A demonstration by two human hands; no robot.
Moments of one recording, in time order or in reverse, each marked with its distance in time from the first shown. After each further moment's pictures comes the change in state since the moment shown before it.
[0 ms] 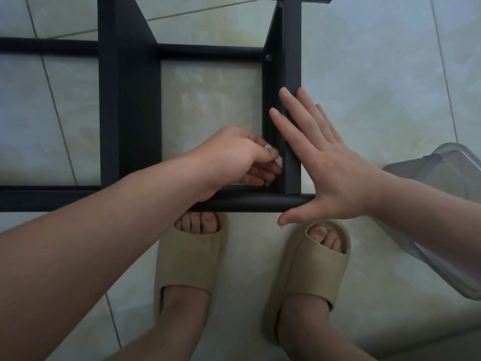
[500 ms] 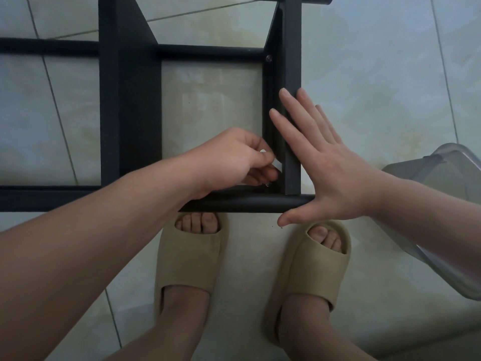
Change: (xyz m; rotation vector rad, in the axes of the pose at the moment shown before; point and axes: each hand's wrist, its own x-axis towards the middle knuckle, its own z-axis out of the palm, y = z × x) left_hand -0.006 0.003 -0.003 0.198 -0.064 0.069; right_hand 0.000 0.000 0.001 0.004 -0.001 -0.001
